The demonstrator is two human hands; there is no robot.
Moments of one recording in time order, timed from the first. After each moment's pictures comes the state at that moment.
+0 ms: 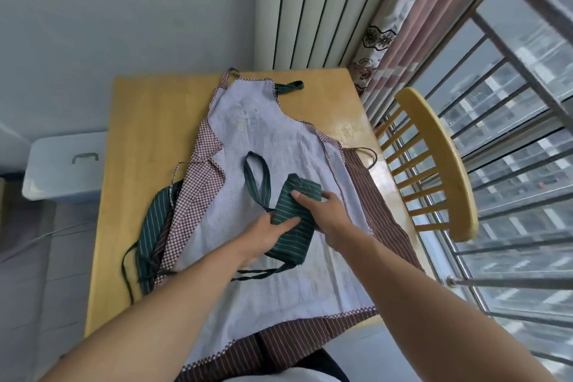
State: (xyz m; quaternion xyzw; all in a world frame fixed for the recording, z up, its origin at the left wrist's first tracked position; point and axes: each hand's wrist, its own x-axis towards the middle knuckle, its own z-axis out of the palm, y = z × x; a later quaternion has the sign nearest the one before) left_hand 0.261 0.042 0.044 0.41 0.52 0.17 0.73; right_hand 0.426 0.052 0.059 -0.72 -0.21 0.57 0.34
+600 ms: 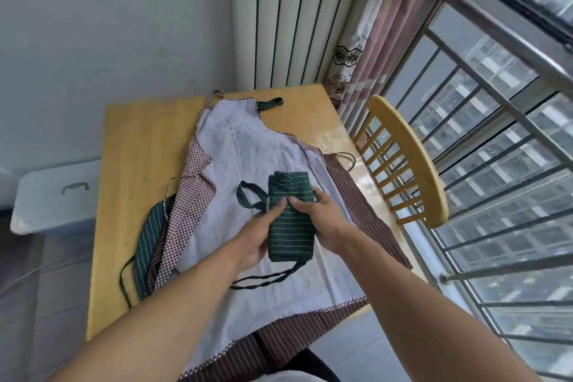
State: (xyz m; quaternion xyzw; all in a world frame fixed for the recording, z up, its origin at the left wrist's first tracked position) left_hand 0.268 0.023 0.091 0.26 0.46 0.24 0.82; right_hand 0.427 0.012 0.116 -0.60 -0.23 0.64 0.43
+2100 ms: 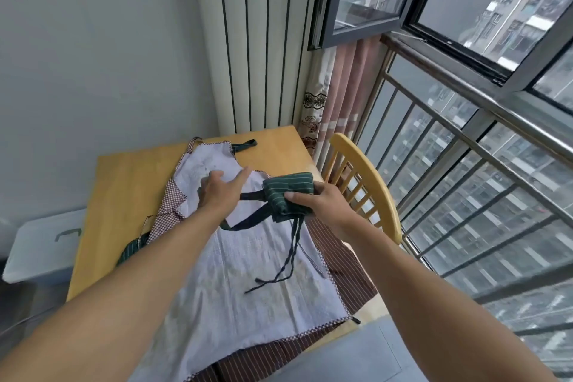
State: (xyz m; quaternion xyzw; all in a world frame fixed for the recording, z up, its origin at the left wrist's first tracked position) left_hand 0.322 0.079 0.203 0.53 0.69 0.23 0.43; right_hand 0.539 0.004 0.220 -0.58 -0.43 0.56 0.40
